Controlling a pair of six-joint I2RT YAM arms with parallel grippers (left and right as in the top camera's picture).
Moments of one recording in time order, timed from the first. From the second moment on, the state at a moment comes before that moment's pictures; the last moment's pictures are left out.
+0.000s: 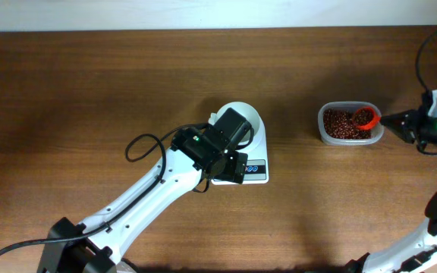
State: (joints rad) left arm -0.69 1.58 1.26 -0.99 -0.11 -0.47; right arm -0.66 2.00 1.47 -1.04 -0.96 -0.17
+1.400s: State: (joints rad) left arm -0.69 1.58 1.26 -0.99 -0.11 -0.47; right arm -0.59 2.00 1.47 -1.16 -1.26 -0.19
